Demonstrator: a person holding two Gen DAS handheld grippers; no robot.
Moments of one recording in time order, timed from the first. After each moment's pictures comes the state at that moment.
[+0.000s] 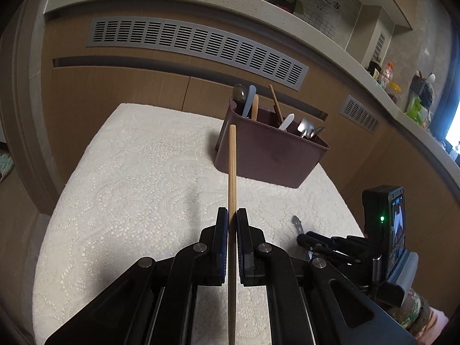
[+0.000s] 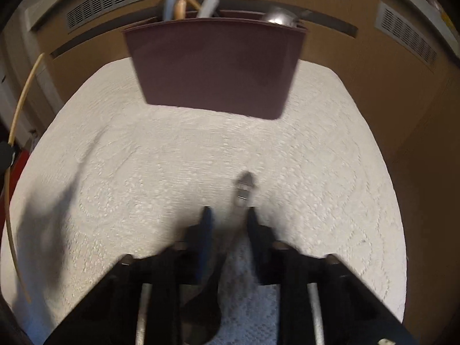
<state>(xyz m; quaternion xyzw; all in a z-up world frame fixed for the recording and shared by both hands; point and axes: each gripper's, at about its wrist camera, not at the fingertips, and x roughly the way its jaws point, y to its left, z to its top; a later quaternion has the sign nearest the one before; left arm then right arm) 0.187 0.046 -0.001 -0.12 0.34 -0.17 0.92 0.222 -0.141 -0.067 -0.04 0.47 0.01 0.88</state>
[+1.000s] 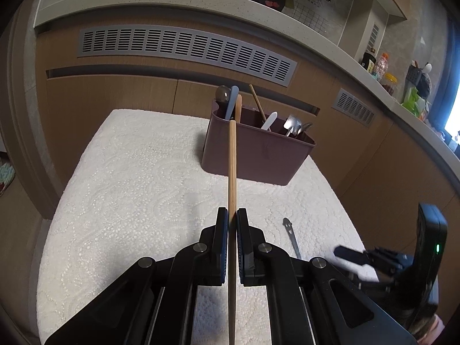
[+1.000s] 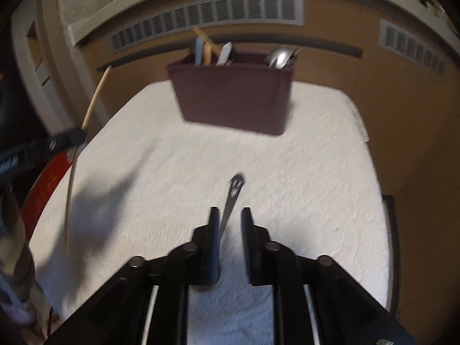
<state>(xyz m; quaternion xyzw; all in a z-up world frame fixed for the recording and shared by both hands) 0.182 0.024 0.017 -0.10 0.35 -0.17 0.92 0.153 -0.179 -0.029 0.00 0.43 0.11 0.90</state>
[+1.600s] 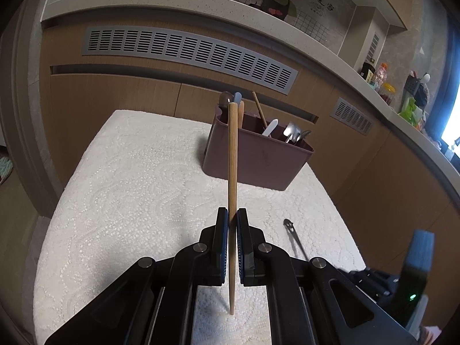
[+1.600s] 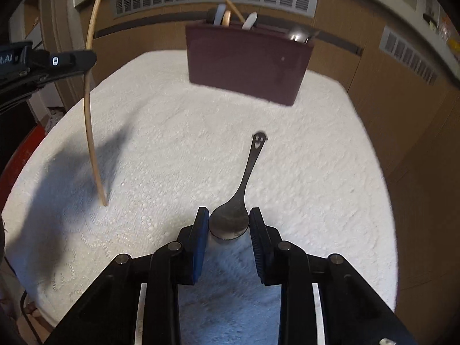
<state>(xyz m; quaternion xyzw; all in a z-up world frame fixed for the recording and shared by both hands) 0.172 0.036 0.020 -0.12 0.33 -0.17 0.92 0.135 -0.134 -0.043 -0.07 0.42 0.04 0.91</state>
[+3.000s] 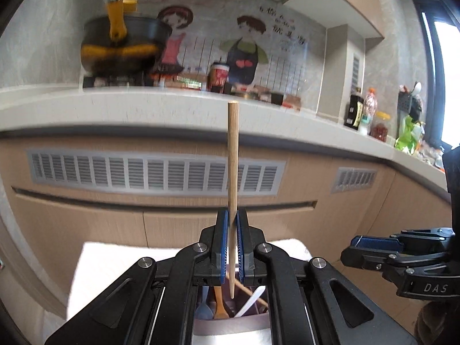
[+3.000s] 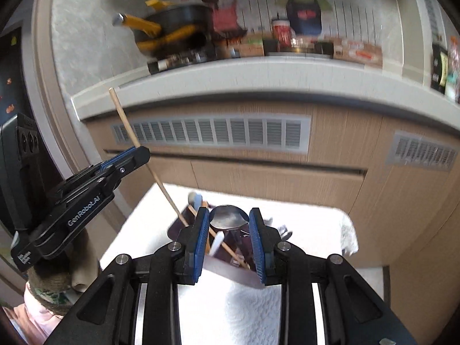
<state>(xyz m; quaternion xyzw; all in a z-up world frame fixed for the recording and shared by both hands) 0.343 -0.022 0.133 -0.05 0.20 -0.19 0.96 0.299 -0.201 0.144 0.02 0.34 0.13 0.93</state>
